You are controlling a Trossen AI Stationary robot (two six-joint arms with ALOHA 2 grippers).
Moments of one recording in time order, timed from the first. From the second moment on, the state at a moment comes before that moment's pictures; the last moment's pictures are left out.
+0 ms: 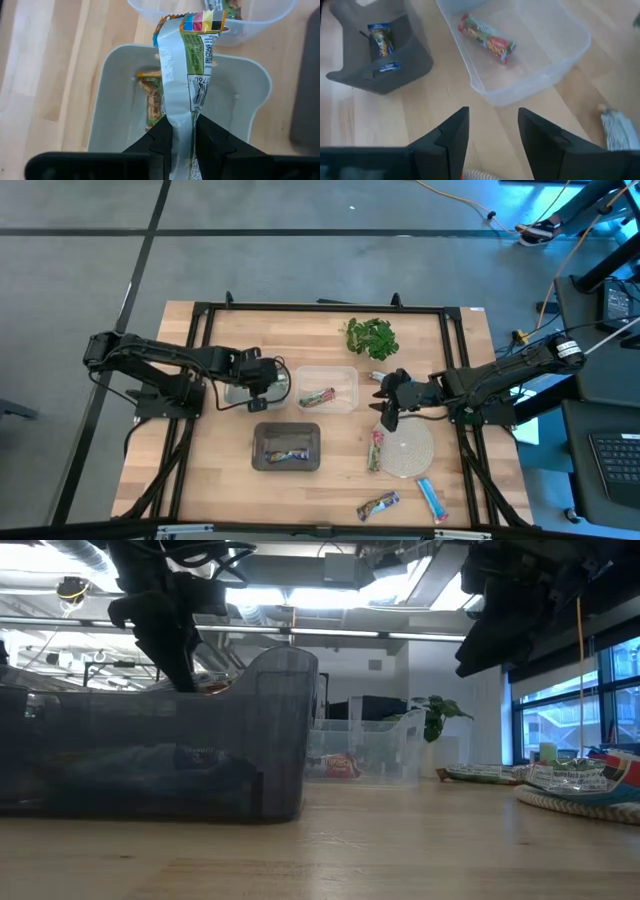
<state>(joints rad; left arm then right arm) 0.01 1.25 0.86 -0.76 -0.21 -0.14 0.25 1.14 0.68 -0.33 0.29 0.62</state>
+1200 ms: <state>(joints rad) 0.06 1.02 0.83 -0.52 0.07 0.06 0.41 1.35 1.05 -0.75 0.39 1.02</state>
